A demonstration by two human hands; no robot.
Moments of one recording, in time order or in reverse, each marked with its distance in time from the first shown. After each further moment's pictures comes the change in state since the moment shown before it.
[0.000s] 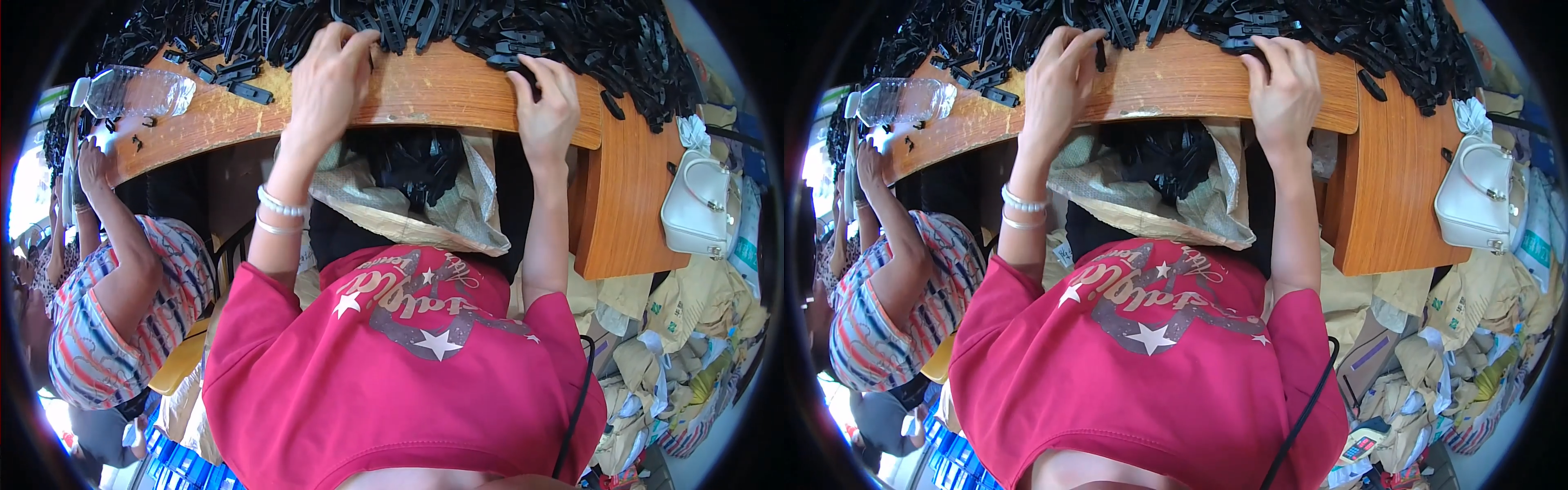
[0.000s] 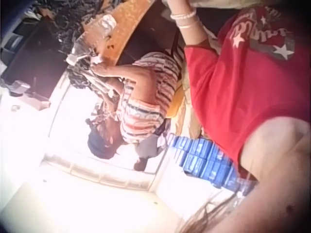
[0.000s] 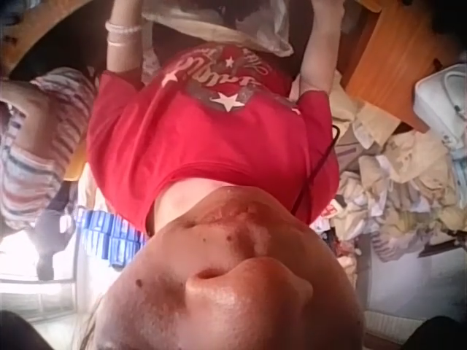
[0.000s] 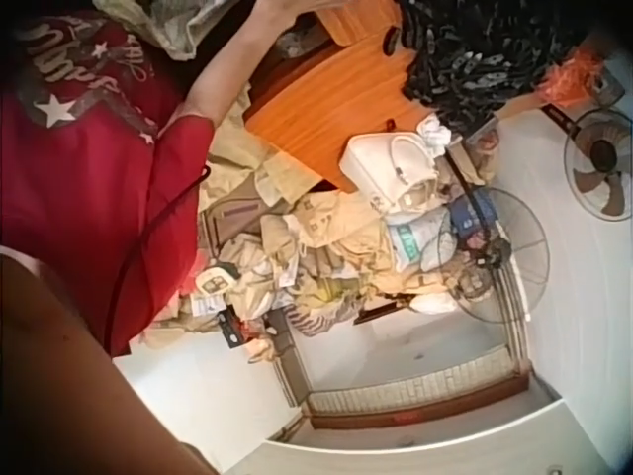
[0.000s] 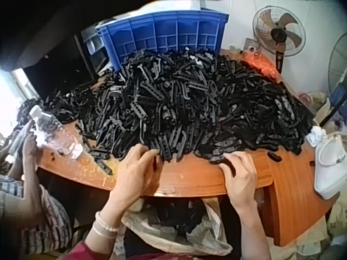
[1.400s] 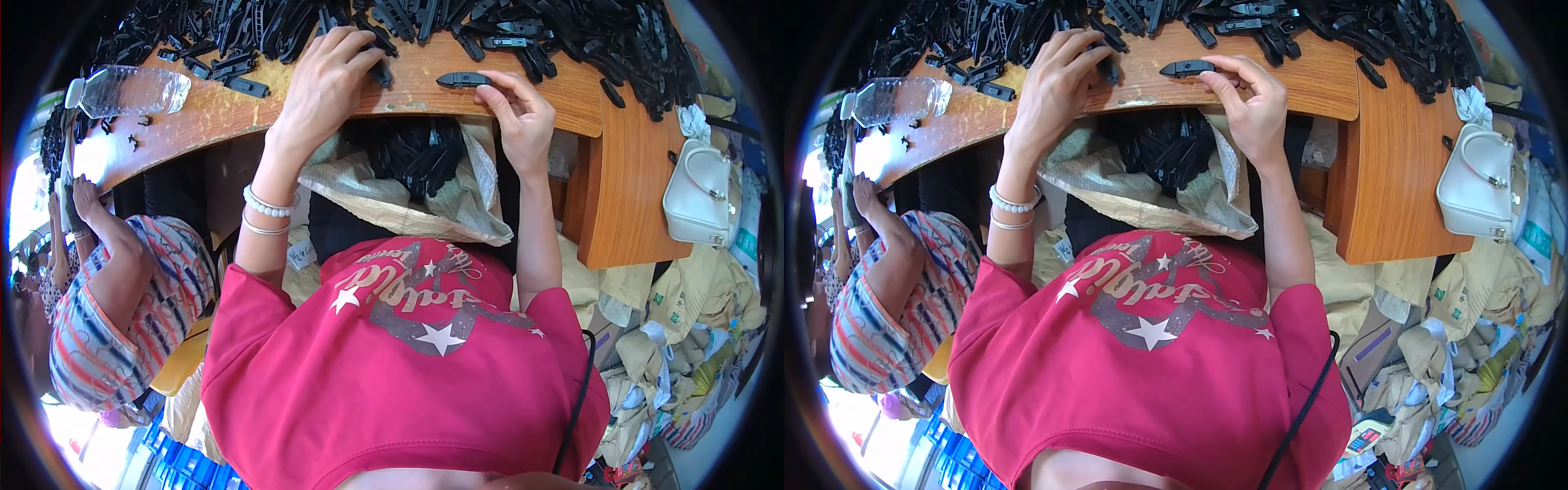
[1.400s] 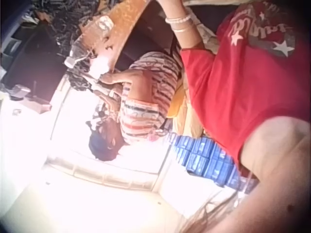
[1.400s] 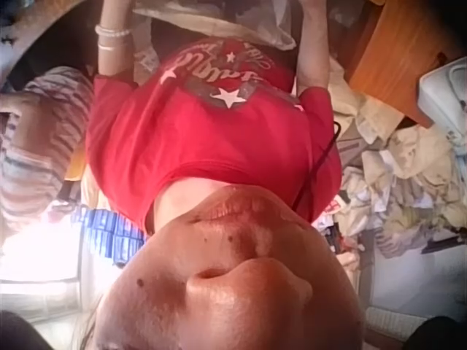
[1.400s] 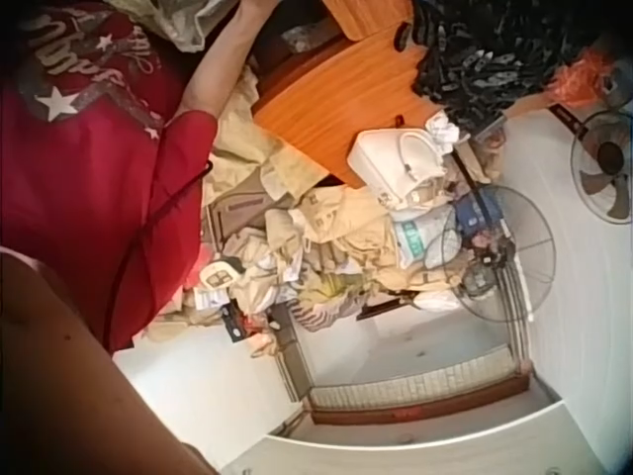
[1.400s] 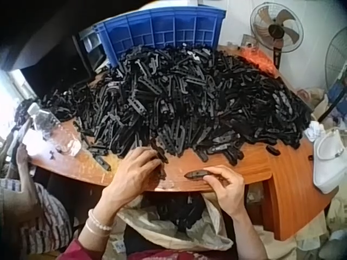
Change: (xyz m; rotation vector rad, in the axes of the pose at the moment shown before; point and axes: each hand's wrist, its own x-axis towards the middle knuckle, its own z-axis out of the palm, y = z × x) left_hand -0.007 -0.005 -0.008 0.087 -0.145 0.274; right_hand -0.028 -0.024 -0.002 0.856 -0.297 0.424
